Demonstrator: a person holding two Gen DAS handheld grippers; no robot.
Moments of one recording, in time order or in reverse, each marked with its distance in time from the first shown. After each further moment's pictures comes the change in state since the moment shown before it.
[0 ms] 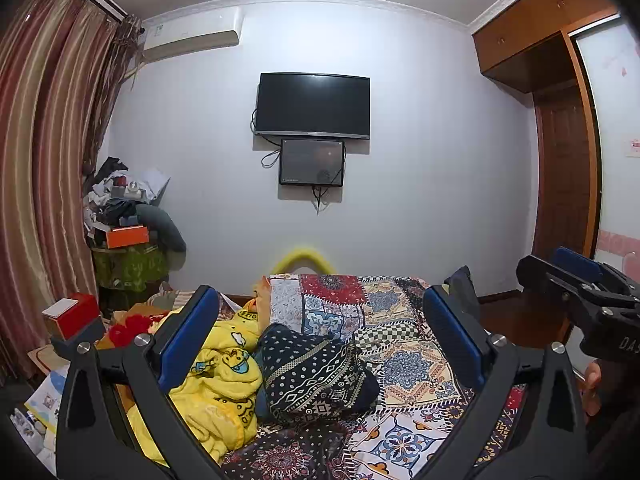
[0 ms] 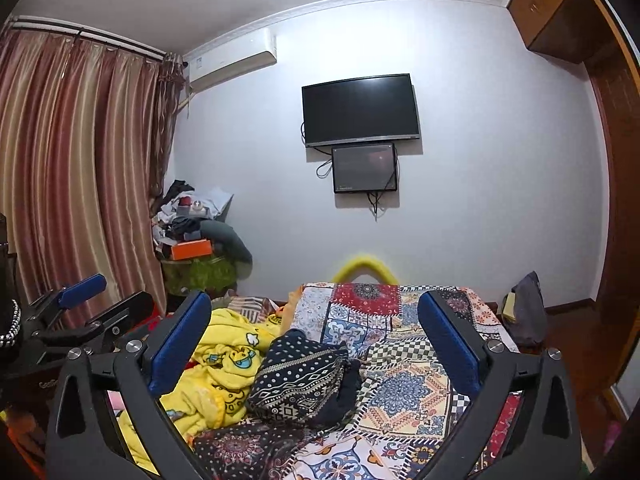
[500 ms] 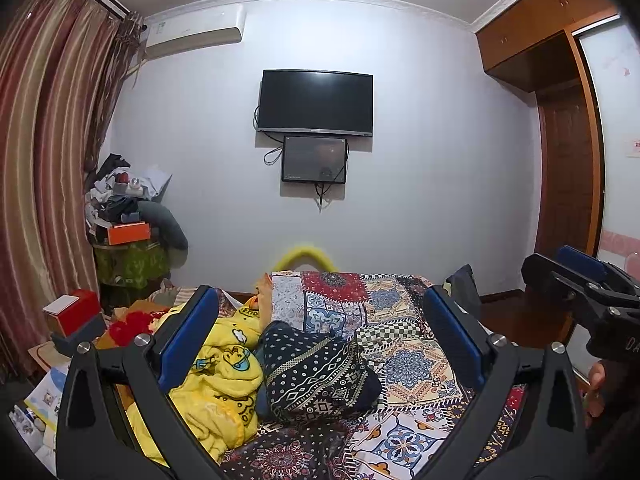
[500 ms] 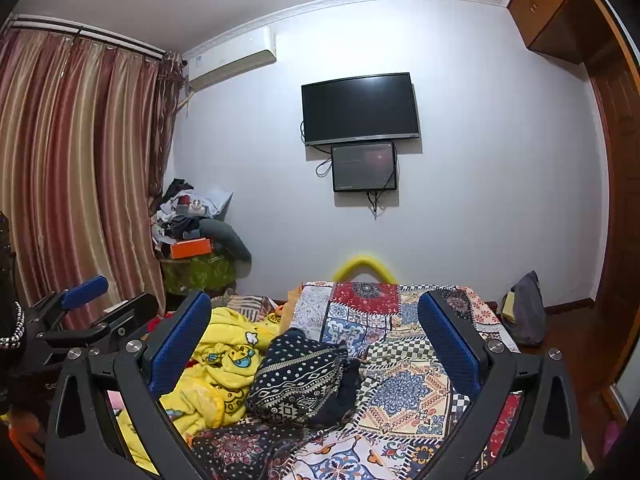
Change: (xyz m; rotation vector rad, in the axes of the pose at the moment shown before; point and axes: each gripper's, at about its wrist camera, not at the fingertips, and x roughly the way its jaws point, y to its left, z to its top) left arm 0.004 0.001 -0.003 -0.006 0.008 0.005; right arm -0.001 0.000 0.002 0.000 0.005 -0.001
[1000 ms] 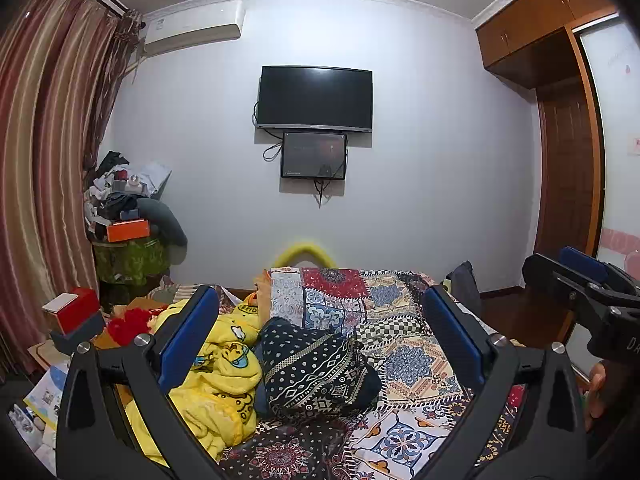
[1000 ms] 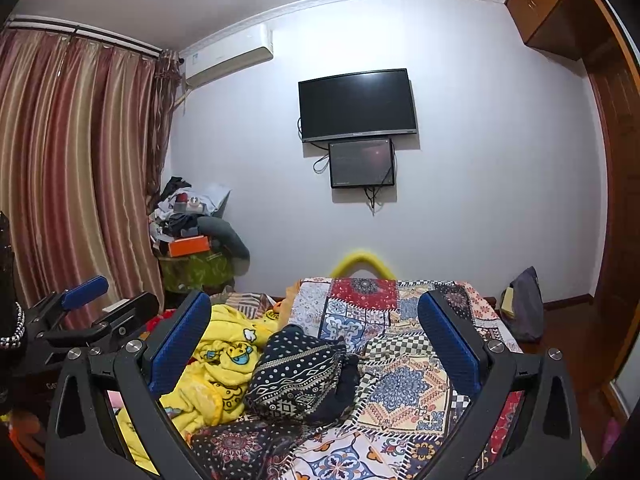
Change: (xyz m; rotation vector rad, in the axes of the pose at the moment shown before) left arm 0.004 -0.003 -0.002 0.003 0.015 0.003; right arm 0.001 -0.005 -0.001 0.011 0.017 -0.004
